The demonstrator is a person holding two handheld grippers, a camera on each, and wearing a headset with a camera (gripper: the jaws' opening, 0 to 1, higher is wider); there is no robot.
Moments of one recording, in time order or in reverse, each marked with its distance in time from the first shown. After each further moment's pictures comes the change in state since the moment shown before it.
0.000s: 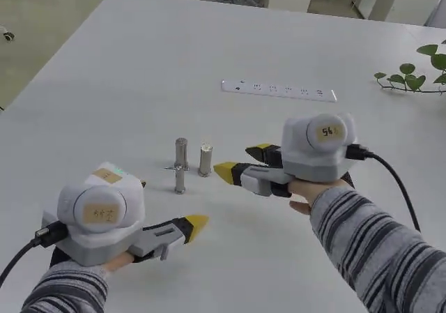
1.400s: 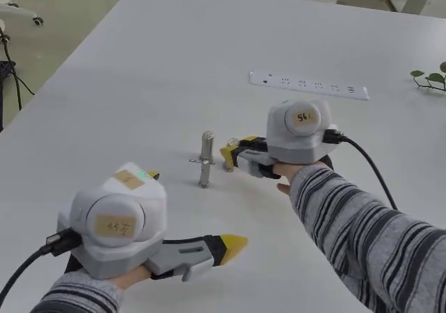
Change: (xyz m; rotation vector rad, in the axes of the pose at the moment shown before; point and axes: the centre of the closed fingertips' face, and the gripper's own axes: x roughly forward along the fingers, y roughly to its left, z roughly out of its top) left arm -0.020 -0.016 0.002 0.011 -0.020 -0.061; right arm 0.058 0.006 -0.006 -0.014 0.050 0.008
